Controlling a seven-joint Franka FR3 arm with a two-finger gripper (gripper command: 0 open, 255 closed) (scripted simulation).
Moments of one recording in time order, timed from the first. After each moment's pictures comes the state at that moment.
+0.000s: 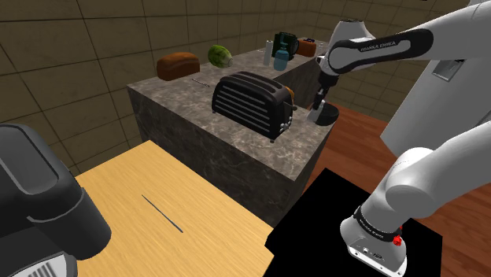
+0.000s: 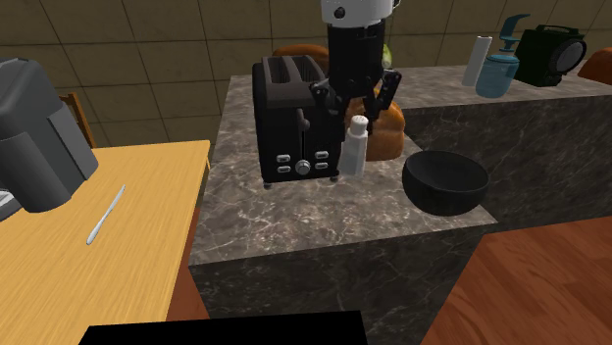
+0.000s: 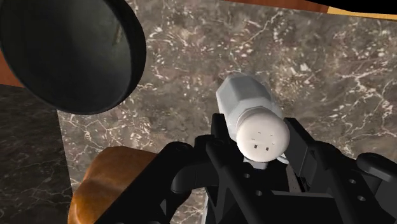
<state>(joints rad) -0.03 -0.39 -0.43 -2.38 -0.27 2.11 -0.48</state>
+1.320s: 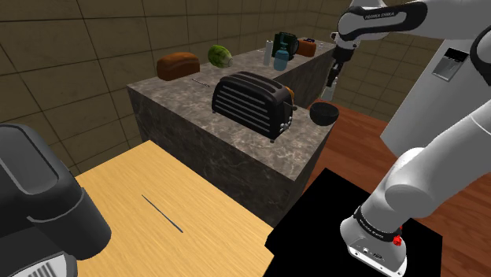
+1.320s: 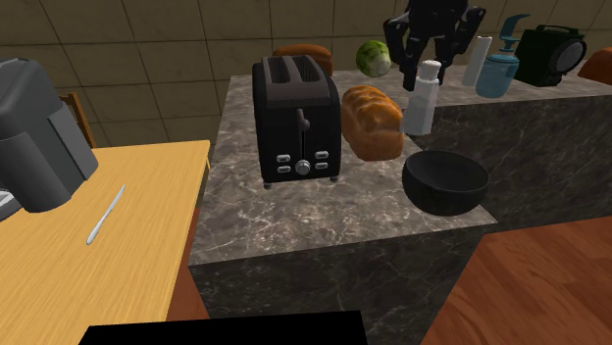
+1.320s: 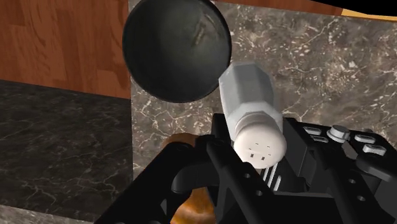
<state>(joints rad) -0.05 -0.22 -0.57 -2.01 -0.18 1.93 -0.72</state>
